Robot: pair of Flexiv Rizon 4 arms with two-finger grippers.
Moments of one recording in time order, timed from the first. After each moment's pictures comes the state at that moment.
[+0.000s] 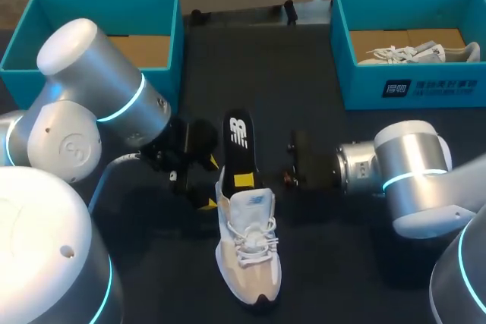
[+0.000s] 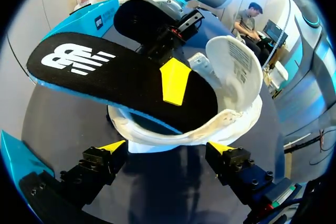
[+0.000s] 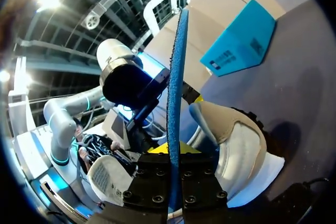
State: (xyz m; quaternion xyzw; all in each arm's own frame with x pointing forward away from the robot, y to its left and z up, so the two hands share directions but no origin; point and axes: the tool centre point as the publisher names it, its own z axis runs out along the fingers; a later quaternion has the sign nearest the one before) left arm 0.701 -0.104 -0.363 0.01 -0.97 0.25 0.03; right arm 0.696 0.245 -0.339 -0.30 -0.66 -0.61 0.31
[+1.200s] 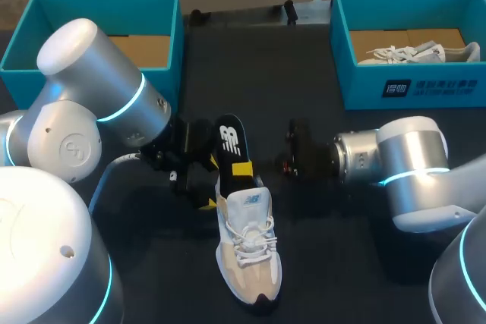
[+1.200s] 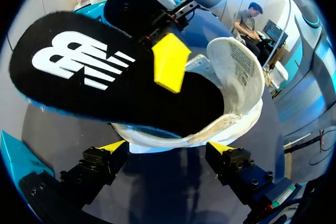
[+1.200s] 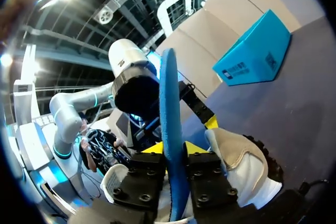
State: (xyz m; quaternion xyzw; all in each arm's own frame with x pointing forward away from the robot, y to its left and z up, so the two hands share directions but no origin) left arm 0.702 -0.104 -0.363 0.01 -0.97 0.25 0.03; right arm 0.711 0.250 -0.312 -0.26 -0.65 -0.64 0.30
